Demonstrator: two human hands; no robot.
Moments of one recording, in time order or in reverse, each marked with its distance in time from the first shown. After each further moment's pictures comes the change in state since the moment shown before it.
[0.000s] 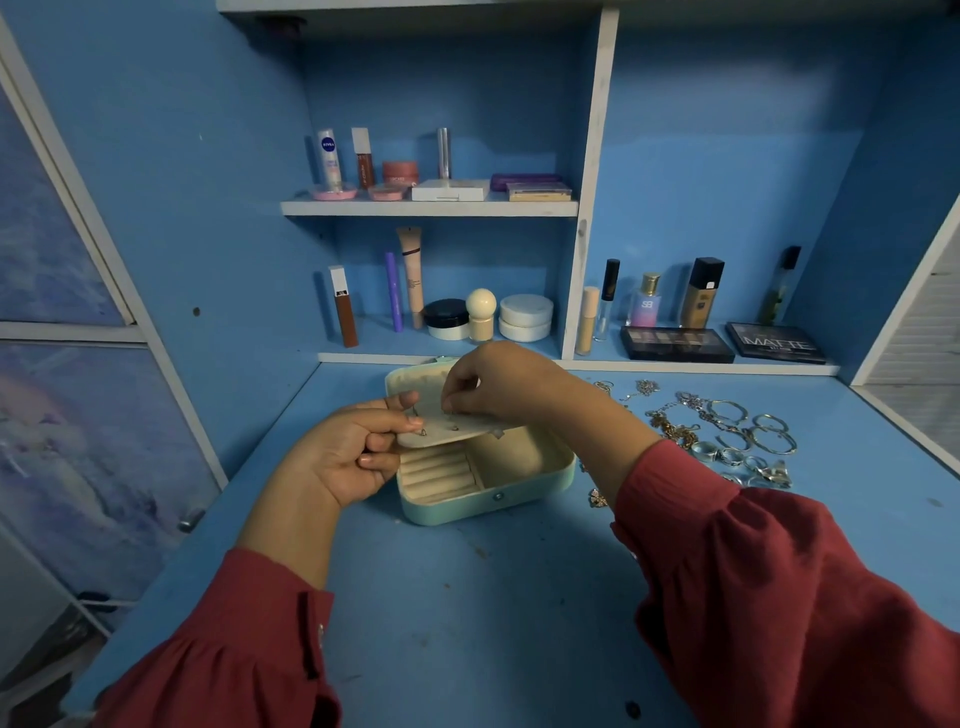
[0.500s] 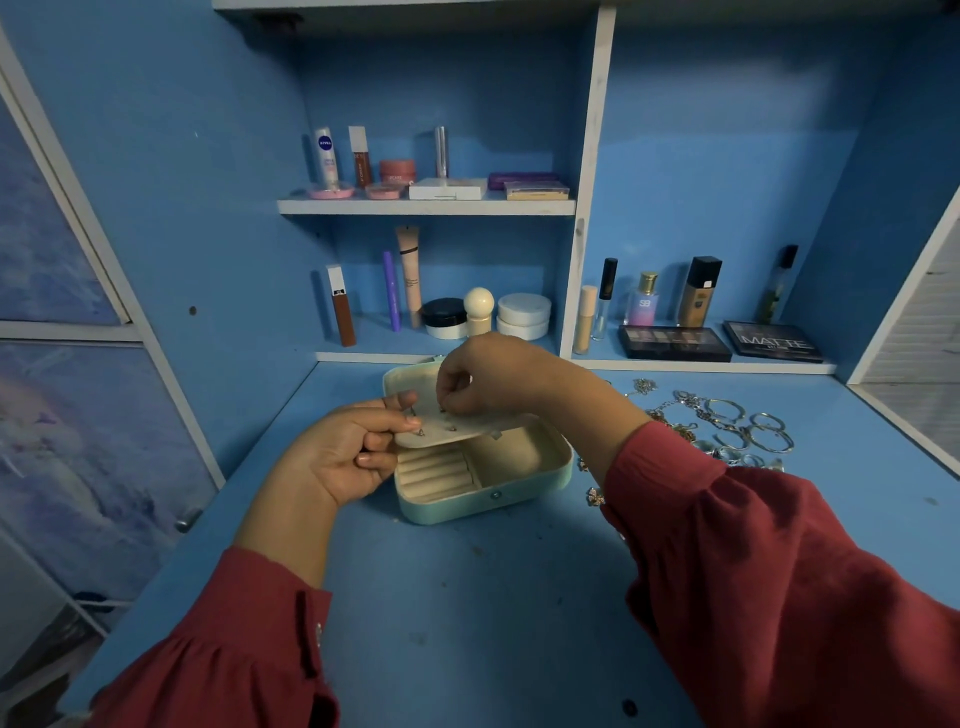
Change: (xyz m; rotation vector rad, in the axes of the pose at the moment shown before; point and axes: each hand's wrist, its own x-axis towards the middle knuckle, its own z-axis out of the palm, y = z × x) left_hand -0.002 0.001 0.003 0.018 0.012 0.000; right_hand 0.003 -0.004 -0.005 -0.088 -0.015 -0.053
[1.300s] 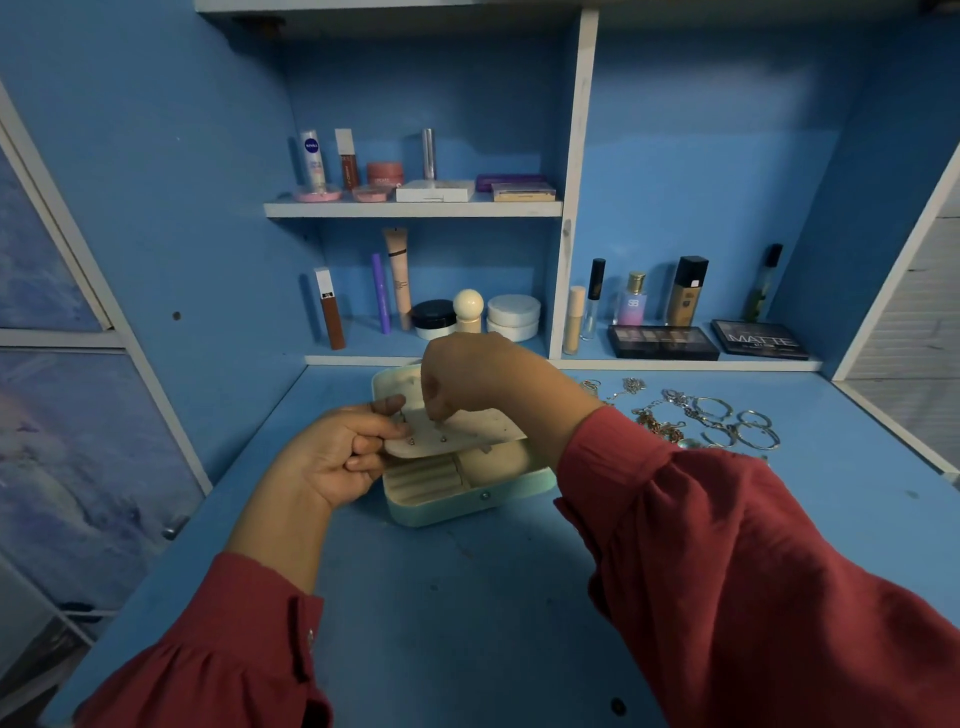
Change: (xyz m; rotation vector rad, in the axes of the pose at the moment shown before) left_hand 0.005 -0.002 0.000 -0.007 0.029 0.011; right_hand 0.017 -0.020 -0.008 -0.238 -0.179 0.049
